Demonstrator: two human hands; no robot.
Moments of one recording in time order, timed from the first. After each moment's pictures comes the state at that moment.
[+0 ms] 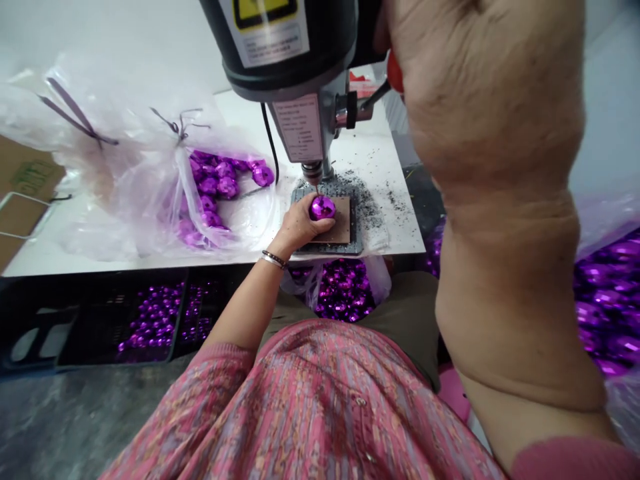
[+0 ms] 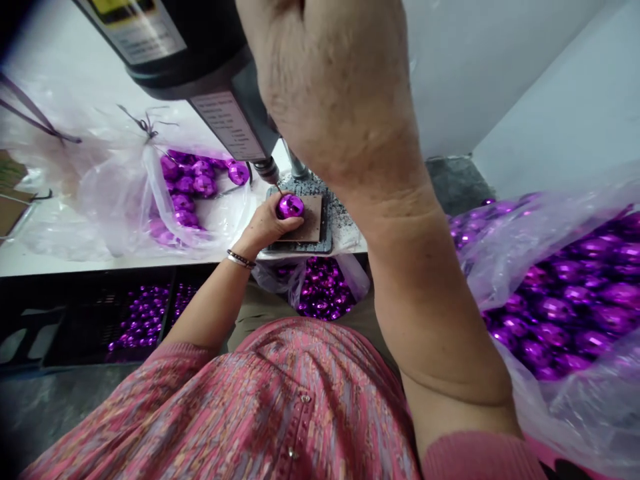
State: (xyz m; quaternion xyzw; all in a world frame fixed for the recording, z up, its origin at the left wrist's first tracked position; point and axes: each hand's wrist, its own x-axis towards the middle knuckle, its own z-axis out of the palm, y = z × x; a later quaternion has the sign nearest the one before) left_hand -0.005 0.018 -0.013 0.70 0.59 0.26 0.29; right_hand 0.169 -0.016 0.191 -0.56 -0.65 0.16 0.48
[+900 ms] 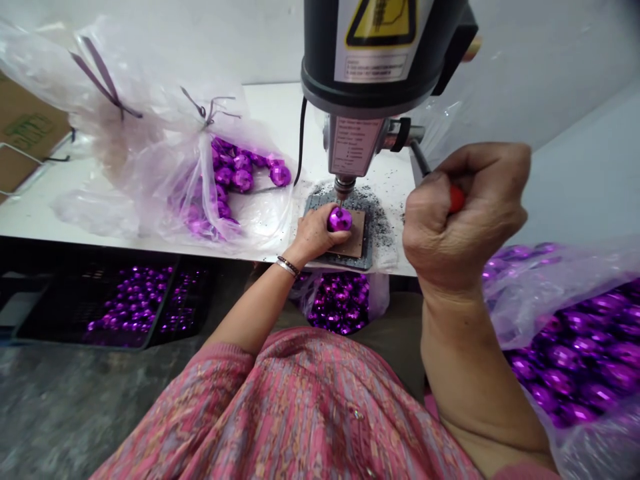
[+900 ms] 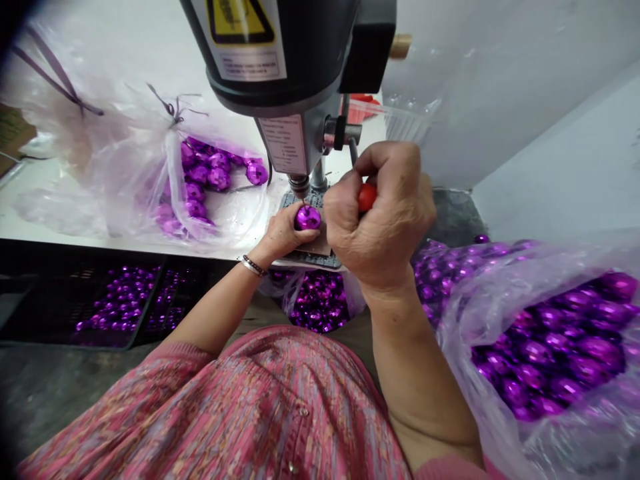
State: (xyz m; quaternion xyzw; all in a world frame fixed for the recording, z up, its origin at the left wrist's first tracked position) left_hand 0.005 0.007 -0.010 0.69 0.62 0.25 0.26; right_hand 0.171 -0.026 0.087 -0.53 -0.65 -0.12 0.54
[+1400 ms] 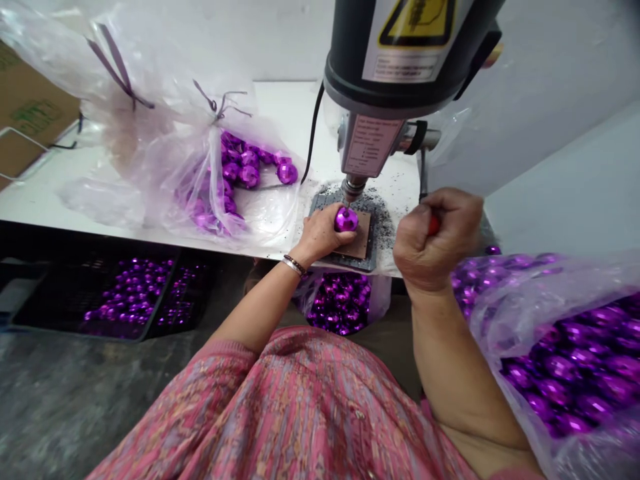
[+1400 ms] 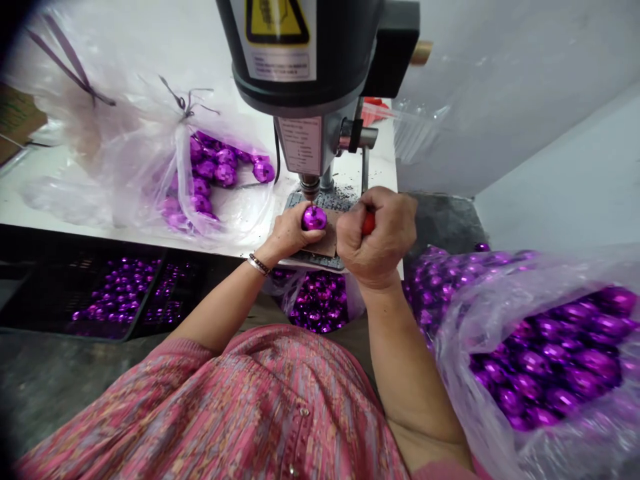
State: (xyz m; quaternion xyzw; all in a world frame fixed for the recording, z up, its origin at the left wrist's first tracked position) left_hand 0.010 0.003 -0.008 0.69 0.65 0.22 0.23; right_hand 0.175 -0.017 0.045 -0.42 -0.67 -0.18 0.58
